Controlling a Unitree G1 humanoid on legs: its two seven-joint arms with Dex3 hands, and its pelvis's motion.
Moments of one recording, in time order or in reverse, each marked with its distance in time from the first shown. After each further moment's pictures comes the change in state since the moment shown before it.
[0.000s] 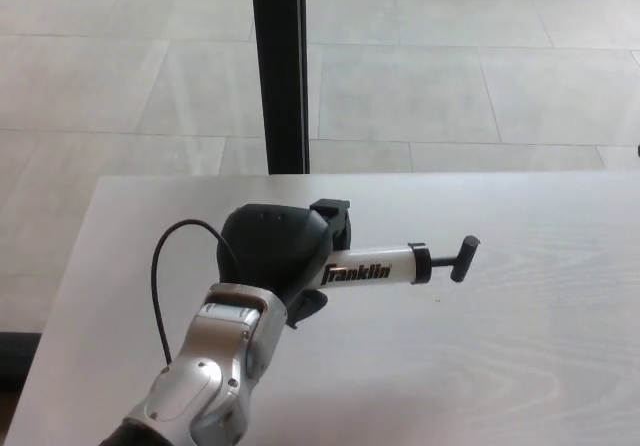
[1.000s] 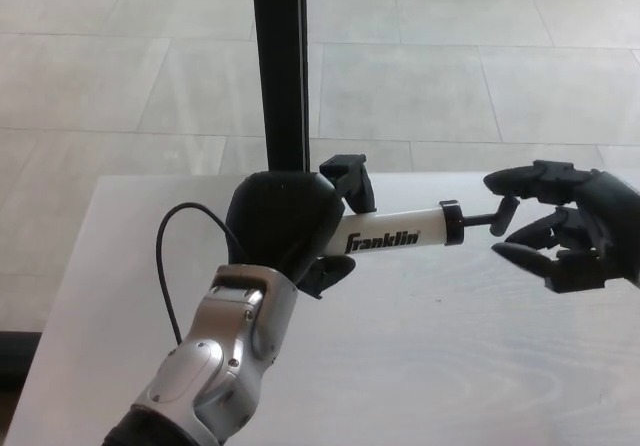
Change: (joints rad) left_arm -0.013 -0.063 0.075 -0.015 -0.092 -0.096 0.122; right_arm 0.082 0.028 0.310 -0.150 -0.057 0.166 0.206
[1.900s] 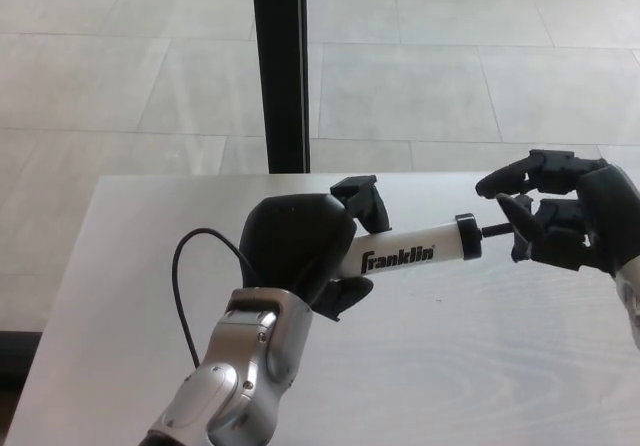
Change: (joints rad) left_arm 0.053 -0.045 -0.001 -0.021 -0.018 0.014 -0.001; right_arm 0.009 0.184 -0.152 0.147 -0.087 -0.280 -0.195
